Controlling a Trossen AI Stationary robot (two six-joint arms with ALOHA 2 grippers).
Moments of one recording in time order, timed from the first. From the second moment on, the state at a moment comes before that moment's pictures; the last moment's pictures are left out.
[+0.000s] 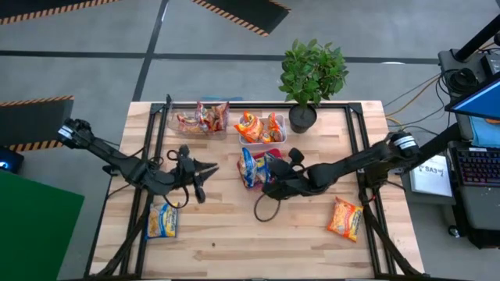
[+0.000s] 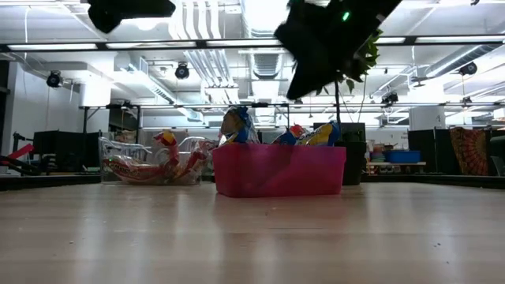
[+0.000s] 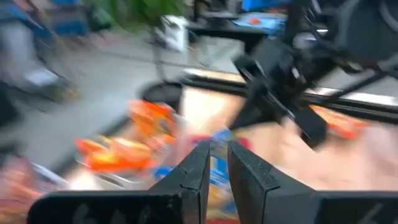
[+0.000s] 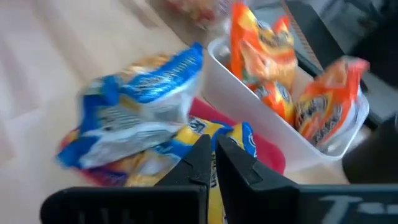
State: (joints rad) left arm -0.49 1.00 0.69 -0.01 -0.91 -0.27; right arm 0.25 1.67 1.16 -0.45 0.79 0.60
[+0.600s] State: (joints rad) left arm -0.55 1.34 0.86 -0.47 -0.24 -1.22; right arm 0.47 1.34 1.00 -0.44 0.76 0.48
